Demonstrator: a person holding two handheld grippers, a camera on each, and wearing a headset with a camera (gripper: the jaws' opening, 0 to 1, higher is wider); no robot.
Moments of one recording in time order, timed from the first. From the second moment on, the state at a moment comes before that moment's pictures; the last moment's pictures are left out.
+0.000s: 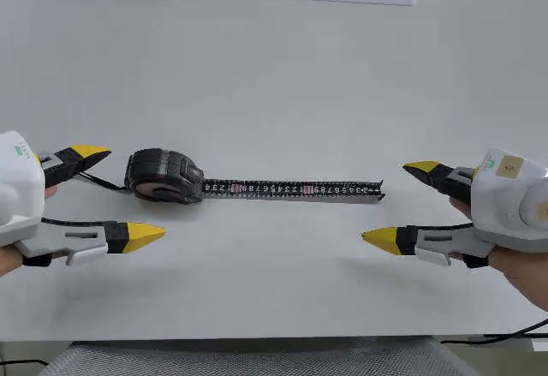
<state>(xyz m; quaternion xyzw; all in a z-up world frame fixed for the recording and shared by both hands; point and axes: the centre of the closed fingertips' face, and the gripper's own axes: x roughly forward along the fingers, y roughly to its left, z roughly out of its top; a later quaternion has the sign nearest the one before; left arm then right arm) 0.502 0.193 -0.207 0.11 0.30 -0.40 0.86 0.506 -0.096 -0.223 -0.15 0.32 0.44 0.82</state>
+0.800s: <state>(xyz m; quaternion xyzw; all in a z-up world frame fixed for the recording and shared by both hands) 0.485 0.190 -0.208 0.10 0.29 -0.37 0.88 0.494 -0.096 -0.213 -0.14 0.29 0.42 0.84</state>
